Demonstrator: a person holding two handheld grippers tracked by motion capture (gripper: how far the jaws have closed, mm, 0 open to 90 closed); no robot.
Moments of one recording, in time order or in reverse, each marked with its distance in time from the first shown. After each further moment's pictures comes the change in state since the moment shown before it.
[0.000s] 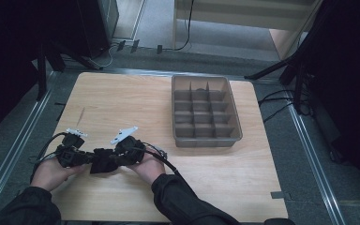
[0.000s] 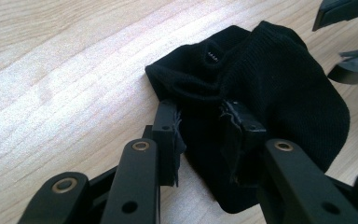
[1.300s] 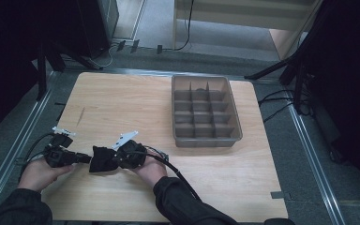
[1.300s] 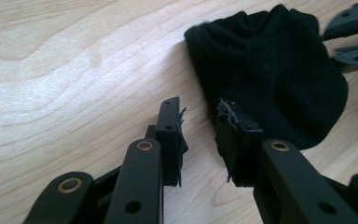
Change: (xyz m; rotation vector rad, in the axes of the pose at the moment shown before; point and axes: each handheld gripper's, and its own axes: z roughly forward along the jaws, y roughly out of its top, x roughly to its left) left arm 0.021 -0.012 -0.016 0.001 -0.036 -0.073; right arm 0.001 -0.014 0.005 0.037 -0.006 -0.010
